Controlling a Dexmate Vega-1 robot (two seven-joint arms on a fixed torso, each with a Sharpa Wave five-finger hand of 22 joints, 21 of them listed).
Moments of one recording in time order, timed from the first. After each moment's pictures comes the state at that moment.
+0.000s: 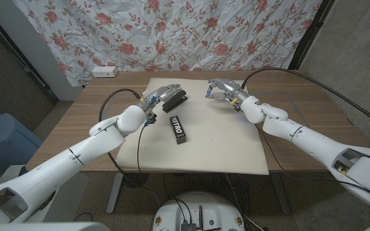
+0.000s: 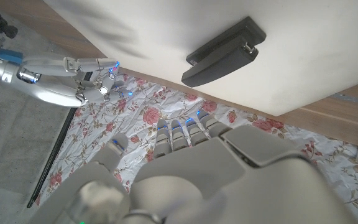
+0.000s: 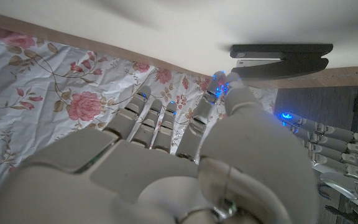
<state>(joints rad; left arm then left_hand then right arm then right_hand) 0.82 0.82 0.59 -1.94 0.05 0.28 0.12 0.00 0.07 0.67 0.17 0.19 0.11 -0.05 0.18 0.17 0.04 -0.07 0.19 0.17 -0.02 -0.03 0.18 0.17 0.00 -0.03 0.18 0.17 -0.49 -0.61 -0.82 -1.33 -0.51 0.09 -0.22 0.93 0.04 0.41 -0.16 0.18 0.96 -0.19 0.70 0.26 0.34 -0.05 0.22 0.20 0.18 -0.04 0.33 0.28 0.38 -0.02 0.20 0.17</state>
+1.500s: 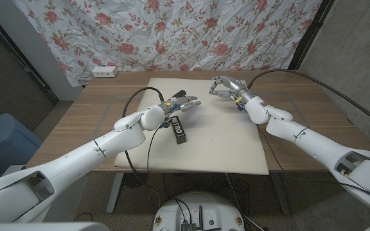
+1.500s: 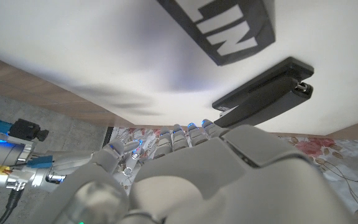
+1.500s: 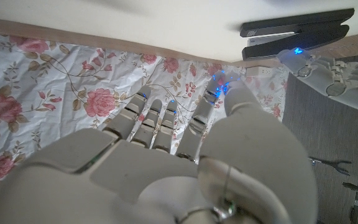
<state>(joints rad) 0.65 0.73 0.81 -1.91 0.32 0.44 -0.14 -0.02 0.06 0.57 0.21 0.19 -0.02 -0.01 0.17 0.17 -0.04 -0.06 0.18 0.17 -0.10 -0.04 0.18 0.18 -0.17 -0.03 0.18 0.18 -0.52 -0.61 -0.77 -1.31 -0.44 0.14 -0.27 0.93 0.04 0.41 -0.16 0.19 0.96 -0.19 0.69 0.25 0.36 -0.05 0.22 0.20 0.18 -0.04 0.33 0.28 0.38 -0.02 0.20 0.17</state>
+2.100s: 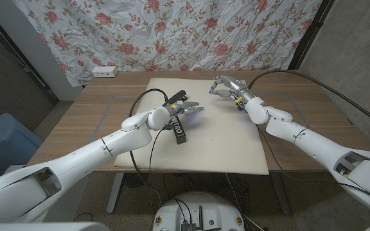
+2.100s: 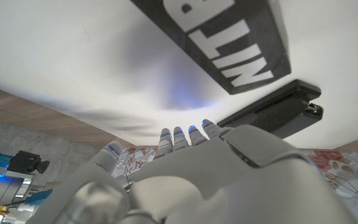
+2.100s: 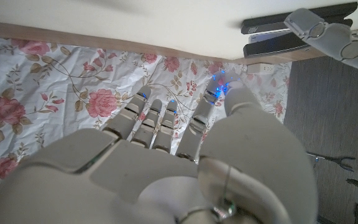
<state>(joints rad) 0.60 0.70 0.88 -1.90 0.36 0.52 -0.22 -0.02 0.07 0.53 0.21 0.19 -0.04 -0.02 0.17 0.17 -0.08 -0.06 0.17 0.17 -0.14 -0.04 0.18 0.18 -0.17 -0.03 0.18 0.18 -0.52 -0.60 -0.77 -1.30 -0.43 0.14 -0.28 0.93 0.04 0.40 -0.16 0.19 0.96 -0.19 0.69 0.24 0.36 -0.05 0.22 0.20 0.18 -0.04 0.33 0.28 0.38 -0.02 0.20 0.17</state>
